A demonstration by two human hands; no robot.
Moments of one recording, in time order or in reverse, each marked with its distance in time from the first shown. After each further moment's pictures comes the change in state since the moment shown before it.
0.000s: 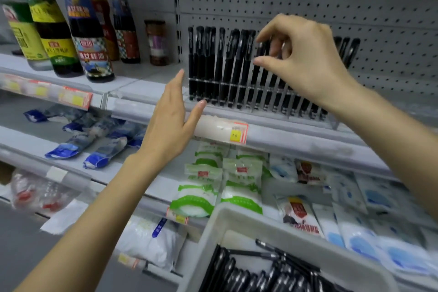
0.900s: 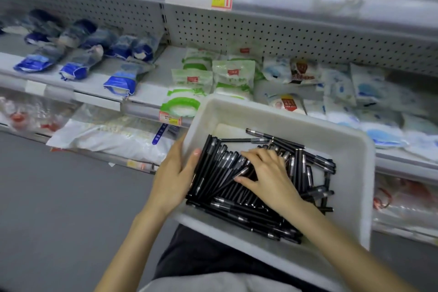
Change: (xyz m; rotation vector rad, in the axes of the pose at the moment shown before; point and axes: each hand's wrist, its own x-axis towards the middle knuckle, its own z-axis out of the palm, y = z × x) left_hand -0.270 0.003 0.053 -0.293 -0.422 -0.613; right_hand -0.362 -0.027 0.120 0.006 -0.766 0.452
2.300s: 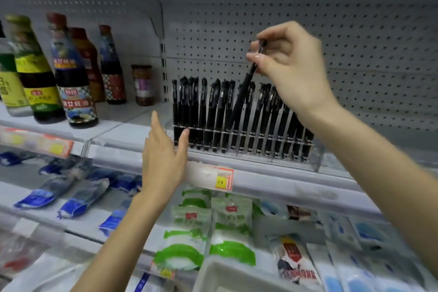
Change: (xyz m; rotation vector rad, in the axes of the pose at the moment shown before) left_hand 0.203 0.189 -0.110 0.161 0.570 0.386; right_hand 0.154 -0.123 -0.371 0.703 0.836 -0.454
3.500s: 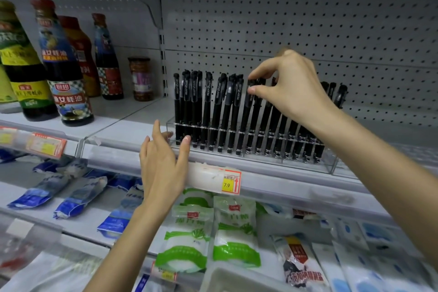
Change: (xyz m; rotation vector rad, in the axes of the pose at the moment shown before) left_hand 0.003 -0.028 0.019 0.001 0.025 -0.026; right_hand 0.008 0.035 0.014 -0.706 -0.188 -0.012
